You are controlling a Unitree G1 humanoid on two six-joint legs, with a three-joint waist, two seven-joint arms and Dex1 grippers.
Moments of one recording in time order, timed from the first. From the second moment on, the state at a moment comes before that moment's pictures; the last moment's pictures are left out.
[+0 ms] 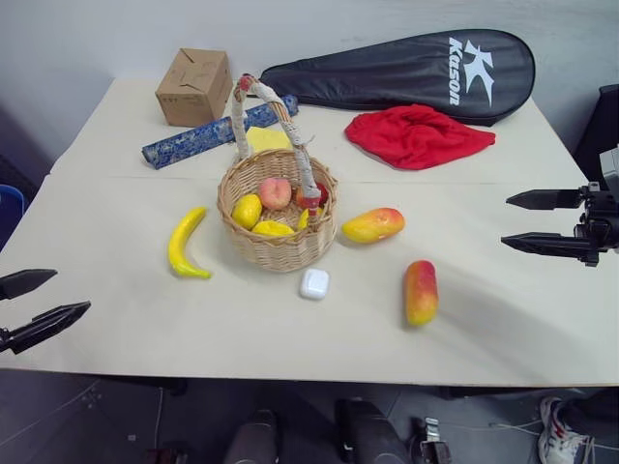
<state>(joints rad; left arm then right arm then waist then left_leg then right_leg) 0.34 0.97 0.94 -0.15 -0.66 0.59 -1.12 -0.61 -1.14 -0.16 0.40 0.51 0.40 1.55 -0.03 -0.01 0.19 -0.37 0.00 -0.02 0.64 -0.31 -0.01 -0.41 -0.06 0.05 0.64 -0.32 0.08</state>
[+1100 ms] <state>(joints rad) 0.00 1.04 0.55 -0.48 -0.84 0.71 -1.09 -0.48 -0.88 -0.07 -0.21 0.59 0.50 1.30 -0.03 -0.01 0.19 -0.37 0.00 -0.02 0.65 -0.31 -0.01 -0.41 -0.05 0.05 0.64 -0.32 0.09</state>
